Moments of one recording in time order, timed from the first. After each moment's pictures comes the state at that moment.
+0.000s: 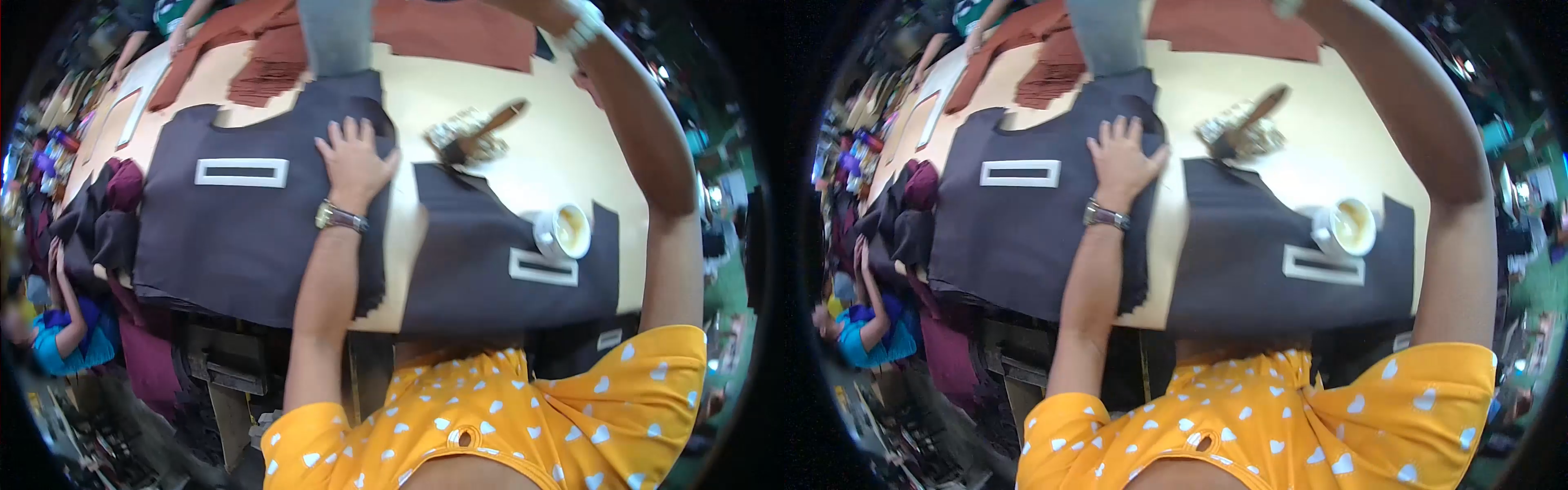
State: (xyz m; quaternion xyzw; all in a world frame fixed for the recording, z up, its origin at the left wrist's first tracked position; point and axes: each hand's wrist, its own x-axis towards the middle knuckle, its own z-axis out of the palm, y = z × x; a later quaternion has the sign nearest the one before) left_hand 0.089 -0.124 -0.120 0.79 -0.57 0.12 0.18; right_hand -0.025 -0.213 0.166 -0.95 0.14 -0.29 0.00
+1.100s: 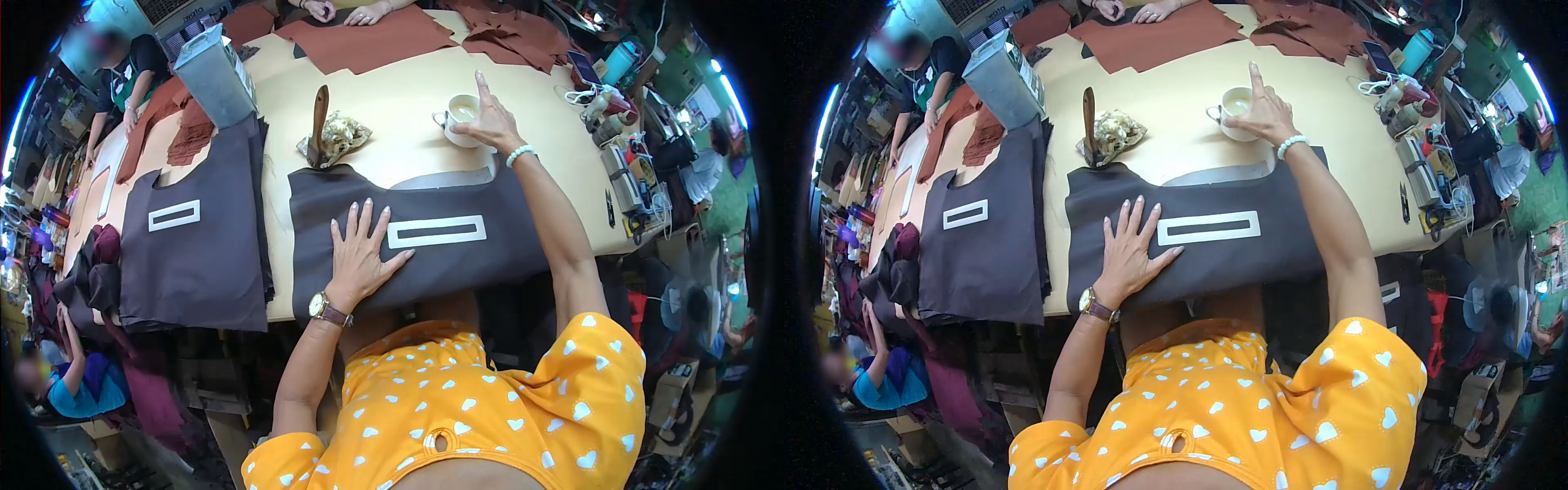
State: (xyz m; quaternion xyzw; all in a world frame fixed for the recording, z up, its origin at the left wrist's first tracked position) left_hand -0.122 -0.027 -0.116 0.65 -0.74 -0.03 0.17; right_hand -0.340 -0.274 -0.047 -0.80 0.56 -0.21 0.03
